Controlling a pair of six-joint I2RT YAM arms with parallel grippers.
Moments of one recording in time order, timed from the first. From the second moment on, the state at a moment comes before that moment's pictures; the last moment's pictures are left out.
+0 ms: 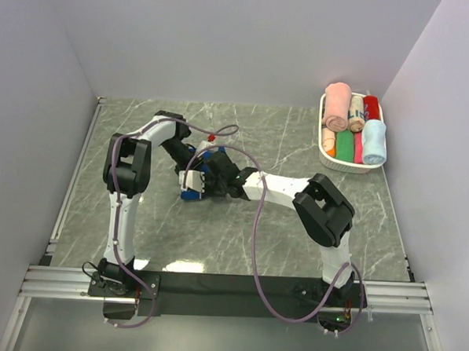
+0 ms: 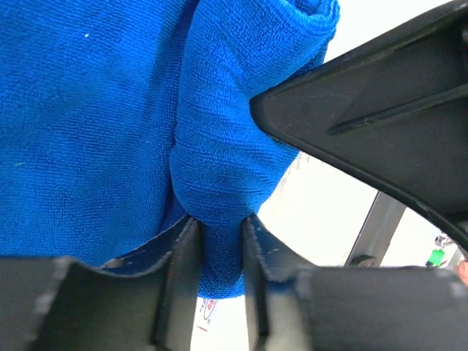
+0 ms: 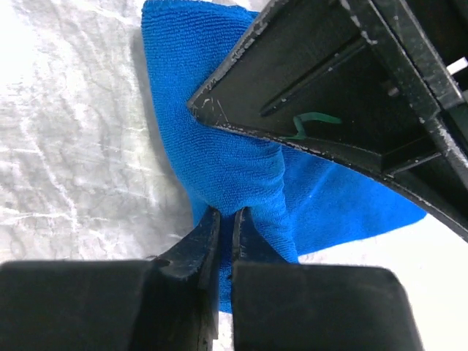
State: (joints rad) left arm -0.24 2.31 1.81 -1.35 0.71 0.88; right arm 0.89 1.98 1.32 -0.16 -0.13 -0.81
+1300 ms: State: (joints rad) left arm -0.21 1.06 0.65 -0.62 0.62 0.77; right arm 0.78 2.55 2.14 -1.11 -1.03 -0.36
